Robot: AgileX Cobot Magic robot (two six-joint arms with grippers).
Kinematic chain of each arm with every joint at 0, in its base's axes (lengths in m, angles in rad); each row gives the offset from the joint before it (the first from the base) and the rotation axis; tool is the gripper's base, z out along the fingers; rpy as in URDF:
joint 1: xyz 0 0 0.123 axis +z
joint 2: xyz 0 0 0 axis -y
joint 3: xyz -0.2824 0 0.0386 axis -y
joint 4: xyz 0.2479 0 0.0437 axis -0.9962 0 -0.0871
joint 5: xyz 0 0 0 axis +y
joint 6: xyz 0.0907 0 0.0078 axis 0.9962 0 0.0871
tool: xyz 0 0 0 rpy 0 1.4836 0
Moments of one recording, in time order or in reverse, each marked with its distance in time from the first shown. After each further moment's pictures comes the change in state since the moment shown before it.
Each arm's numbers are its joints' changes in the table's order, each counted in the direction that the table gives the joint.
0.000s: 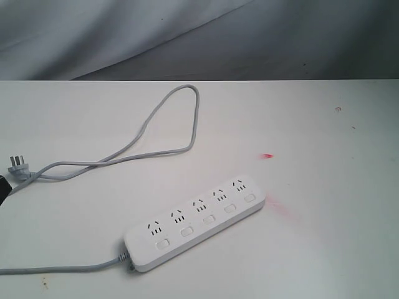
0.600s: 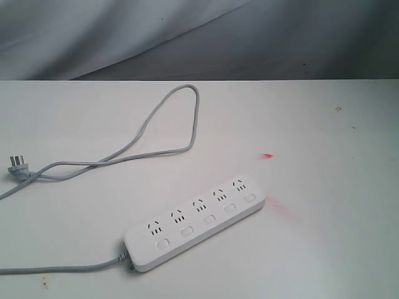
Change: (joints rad) left arm 0.431 0.457 -0.002 -0.038 0.509 0.134; right arm 0.000 0.000 0.000 0.000 0.000 0.004
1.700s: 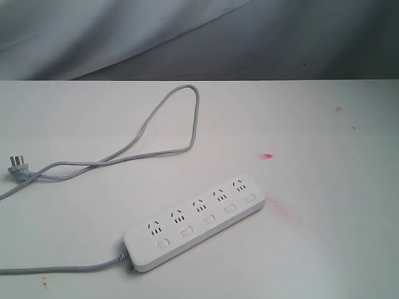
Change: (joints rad) left arm 0.081 0.004 -0.002 -0.203 -0.011 -0.326; right arm 0.000 0.000 0.000 0.000 0.000 0.002
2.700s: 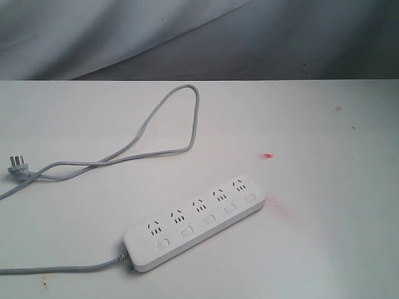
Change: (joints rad) left arm 0.000 0.000 0.000 0.000 0.000 -0.004; right arm -0.068 0.099 0.000 -0.008 -0.010 0.003
